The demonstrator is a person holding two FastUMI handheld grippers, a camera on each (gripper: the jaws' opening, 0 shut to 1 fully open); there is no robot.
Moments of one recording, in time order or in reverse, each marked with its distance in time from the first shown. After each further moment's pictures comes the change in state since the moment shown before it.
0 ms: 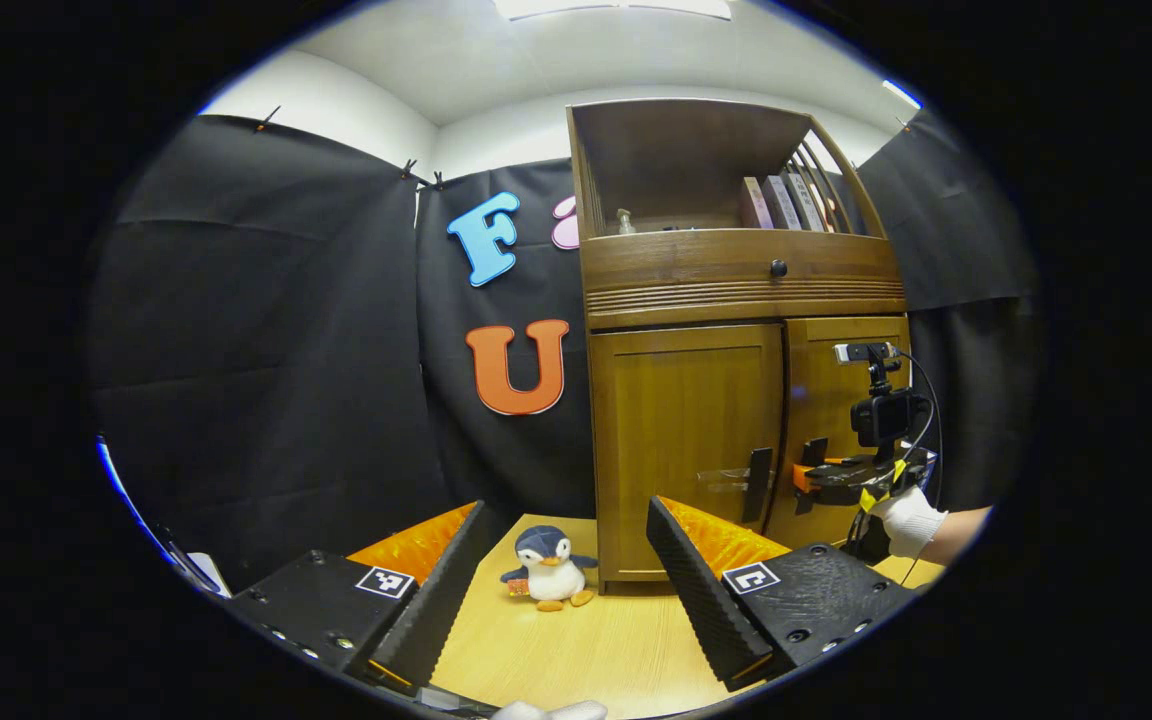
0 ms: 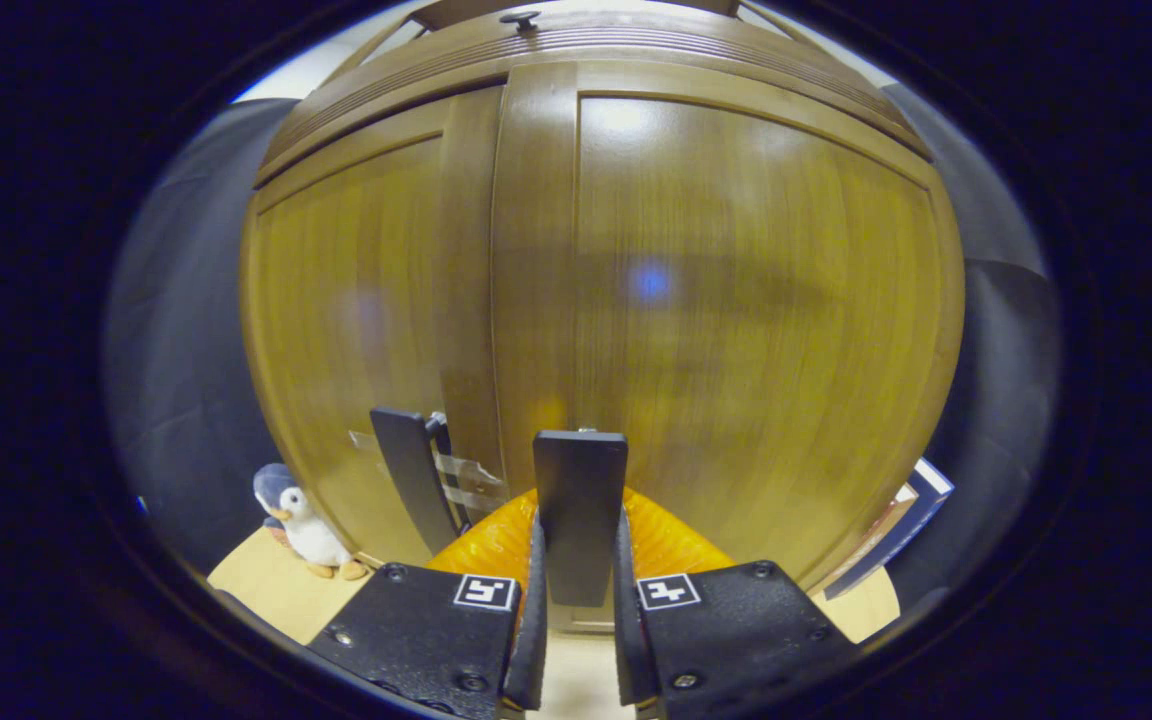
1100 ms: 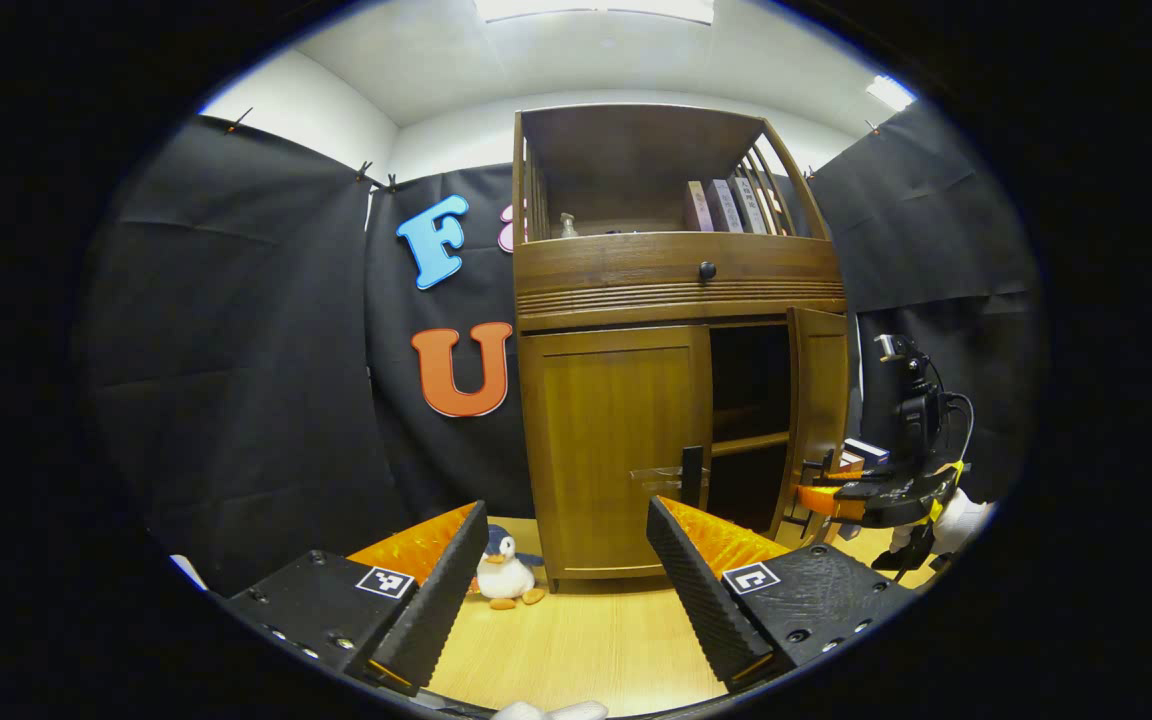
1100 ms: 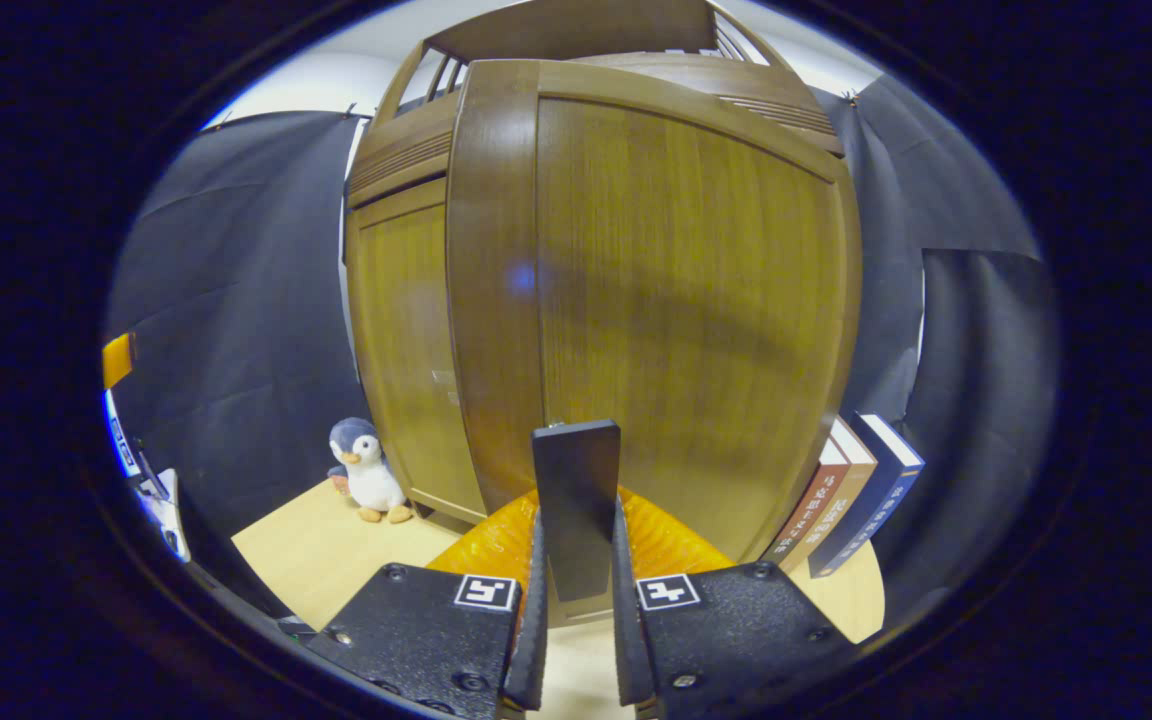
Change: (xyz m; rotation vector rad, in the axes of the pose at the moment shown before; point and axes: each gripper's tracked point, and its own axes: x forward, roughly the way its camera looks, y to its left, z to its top) left arm -0.014 -0.060 -0.003 0.011 -0.014 -0.149; right arm -0.124 -0.042 -0.041 -0.025 0.009 0.167
